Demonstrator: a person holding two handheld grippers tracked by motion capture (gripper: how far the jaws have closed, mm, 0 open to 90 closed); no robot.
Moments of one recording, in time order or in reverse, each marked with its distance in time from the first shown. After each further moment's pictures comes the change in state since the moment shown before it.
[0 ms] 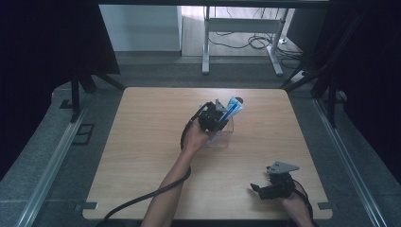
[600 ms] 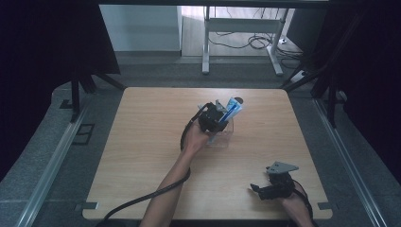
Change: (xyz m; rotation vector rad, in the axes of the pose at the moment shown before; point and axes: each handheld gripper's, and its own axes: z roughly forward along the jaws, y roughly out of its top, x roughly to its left) left arm -0.002 0.000 0.000 0.023 0.007 -0.010; right arm 0.000 -0.001 0.001 0.009 0.003 -0.003
